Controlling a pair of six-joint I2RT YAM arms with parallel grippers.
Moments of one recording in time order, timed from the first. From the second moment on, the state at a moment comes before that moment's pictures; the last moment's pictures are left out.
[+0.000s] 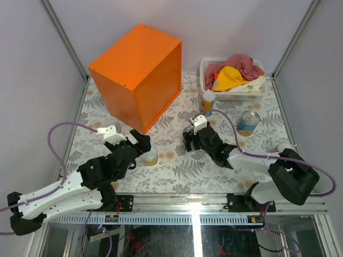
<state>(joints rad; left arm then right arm) -1.08 0.67 0.69 -0.60 -0.88 -1.05 0.81 1.39 0.57 0.32 0.24 0.15</state>
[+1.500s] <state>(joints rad) -1.08 0.58 0.69 -0.64 -0.91 -1.07 0.81 1.77 1.98 -0.38 0.11 0.01</state>
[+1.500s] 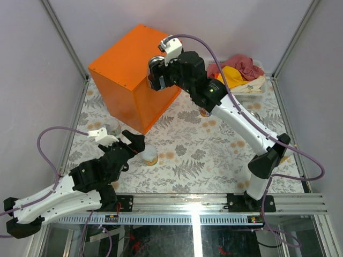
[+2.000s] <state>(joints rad) -1.08 0.58 0.67 -0.64 -0.91 -1.08 0.81 1.92 2.30 -0.57 0.11 -0.02</state>
